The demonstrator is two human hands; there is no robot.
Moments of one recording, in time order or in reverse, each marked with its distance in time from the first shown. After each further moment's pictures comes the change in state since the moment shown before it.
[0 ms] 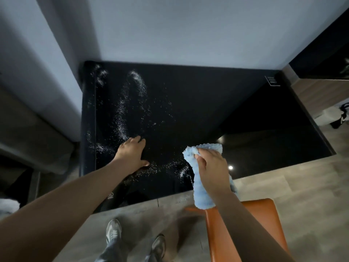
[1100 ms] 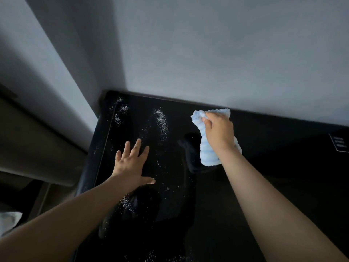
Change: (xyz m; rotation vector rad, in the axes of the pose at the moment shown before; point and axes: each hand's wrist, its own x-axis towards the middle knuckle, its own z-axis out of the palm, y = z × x) left_hand 0.148 -0.050 -0.073 0.012 0.019 -0.242; right_hand 0.372 -0.065 0.045 -0.049 -0.011 -0.282
